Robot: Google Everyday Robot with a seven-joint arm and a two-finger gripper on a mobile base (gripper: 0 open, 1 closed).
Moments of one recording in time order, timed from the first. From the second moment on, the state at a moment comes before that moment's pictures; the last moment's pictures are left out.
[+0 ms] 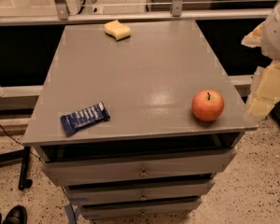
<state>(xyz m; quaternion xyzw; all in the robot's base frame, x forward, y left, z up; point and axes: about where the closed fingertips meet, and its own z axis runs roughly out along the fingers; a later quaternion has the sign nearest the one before) 0.438 -0.217 0.976 -0.60 0.78 -0.03 0.16</state>
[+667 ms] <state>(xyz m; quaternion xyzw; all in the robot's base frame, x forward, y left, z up) 0.463 -0.201 0.965 -0.61 0.77 -0.02 0.18</state>
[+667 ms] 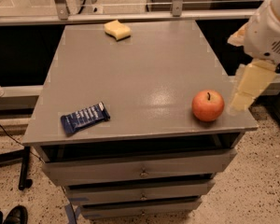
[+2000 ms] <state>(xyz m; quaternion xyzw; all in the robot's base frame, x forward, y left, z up) 0.663 -0.074 0.928 -0.60 0.71 0.13 0.35</state>
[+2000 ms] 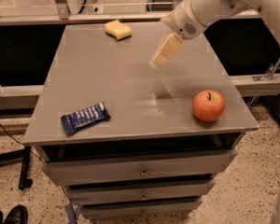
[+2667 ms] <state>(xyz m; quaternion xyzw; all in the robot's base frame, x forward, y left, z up) 0.719 -0.051 0.946 -0.57 0.69 0.16 0.41</state>
